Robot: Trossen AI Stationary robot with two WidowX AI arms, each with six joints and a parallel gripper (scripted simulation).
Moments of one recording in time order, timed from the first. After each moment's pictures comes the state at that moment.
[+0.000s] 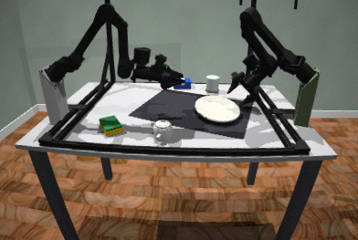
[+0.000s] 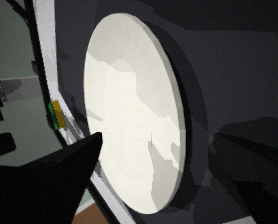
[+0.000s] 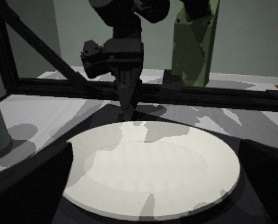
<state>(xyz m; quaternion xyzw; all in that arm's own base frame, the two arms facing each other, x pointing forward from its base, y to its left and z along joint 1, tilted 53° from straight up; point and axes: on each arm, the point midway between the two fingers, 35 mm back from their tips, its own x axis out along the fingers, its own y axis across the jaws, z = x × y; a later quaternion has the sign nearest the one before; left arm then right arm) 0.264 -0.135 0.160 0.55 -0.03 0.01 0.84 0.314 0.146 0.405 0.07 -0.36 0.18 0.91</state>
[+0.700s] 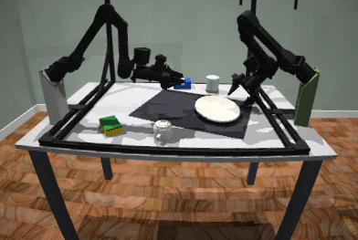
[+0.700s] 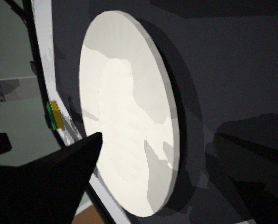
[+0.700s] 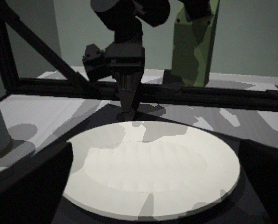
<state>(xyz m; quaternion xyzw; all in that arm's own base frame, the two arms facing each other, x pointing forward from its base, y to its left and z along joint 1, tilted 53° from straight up) 0.269 -0.136 0.154 0.55 -0.03 0.01 0.84 0.314 0.146 0.405 0.07 -0.36 0.18 0.91</state>
